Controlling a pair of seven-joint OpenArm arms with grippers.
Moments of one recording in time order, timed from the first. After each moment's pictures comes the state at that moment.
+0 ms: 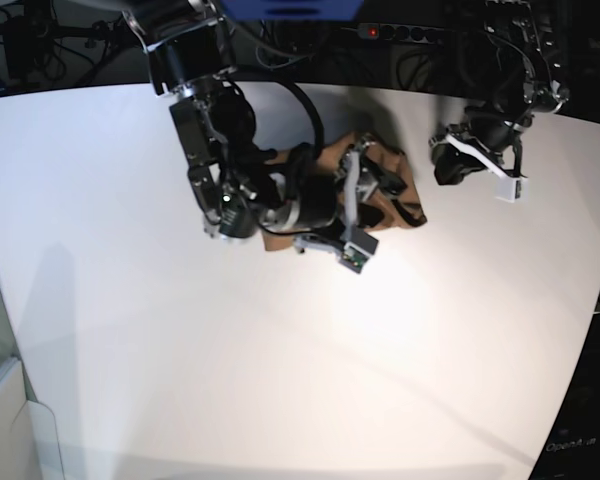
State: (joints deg) left arm 19.5 -7.8 -22.1 90.6 -38.1 -29.9 41.4; right arm 4.4 -5.5 -18.0 89.0 28.9 40.4 -63.0
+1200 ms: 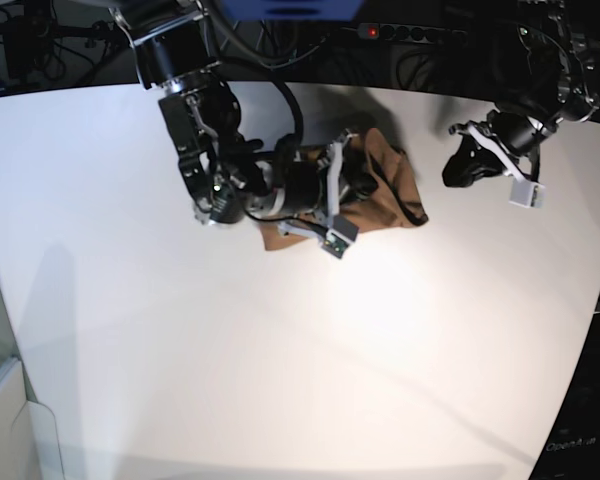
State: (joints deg) left arm 21.4 -14.4 -22.0 96.0 -49.0 -36.5 48.0; right arm 2.7 -3.3 -18.1 85.4 28.5 40.4 -59.2
